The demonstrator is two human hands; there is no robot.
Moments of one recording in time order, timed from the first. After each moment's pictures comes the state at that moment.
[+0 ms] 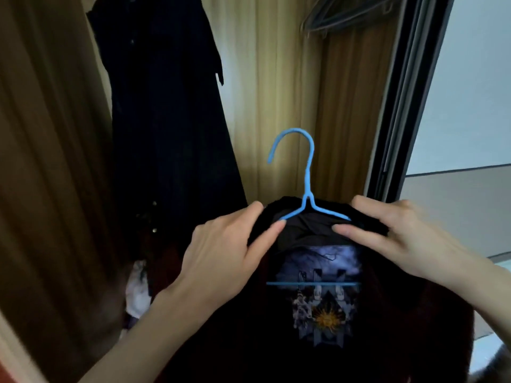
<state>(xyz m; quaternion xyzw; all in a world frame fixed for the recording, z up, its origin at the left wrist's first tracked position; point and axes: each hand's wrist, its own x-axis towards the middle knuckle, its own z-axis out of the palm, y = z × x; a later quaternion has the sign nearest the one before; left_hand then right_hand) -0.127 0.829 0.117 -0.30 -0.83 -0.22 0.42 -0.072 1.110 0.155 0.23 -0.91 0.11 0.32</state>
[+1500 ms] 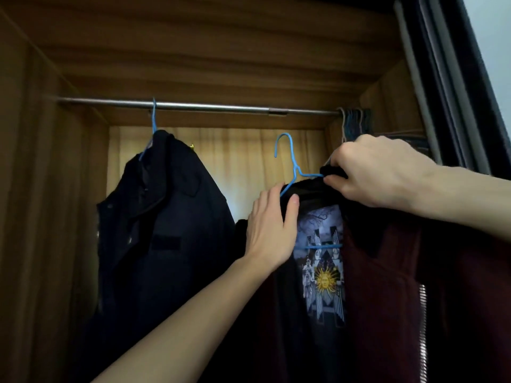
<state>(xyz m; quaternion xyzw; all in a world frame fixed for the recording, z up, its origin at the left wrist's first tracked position) -0.427 0.931 0.380 -0.32 -0.74 -0.36 0.47 -0.279 1.085 0.458 0.01 -0.83 -0.16 0.53</state>
